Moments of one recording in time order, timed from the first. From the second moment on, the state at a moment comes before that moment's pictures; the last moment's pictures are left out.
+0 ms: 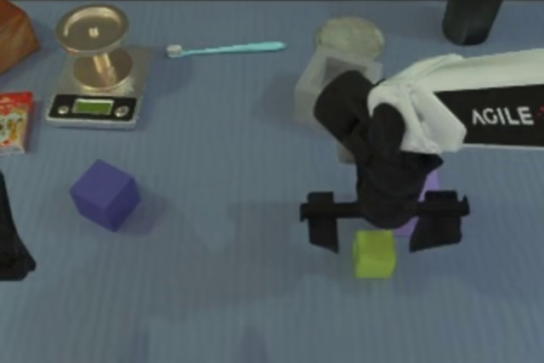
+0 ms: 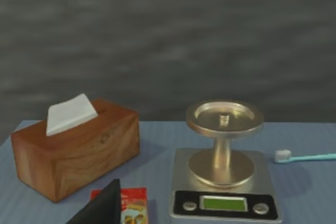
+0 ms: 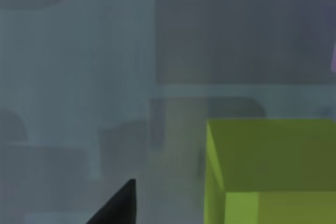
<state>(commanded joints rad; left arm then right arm) 0.00 0.00 0.00 0.00 0.00 0.00 0.63 2.07 1.31 -0.79 0.03 0.64</state>
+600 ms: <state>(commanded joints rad) 0.00 0.00 0.00 0.00 0.00 0.00 0.63 2.03 1.38 -0.90 0.03 0.64</state>
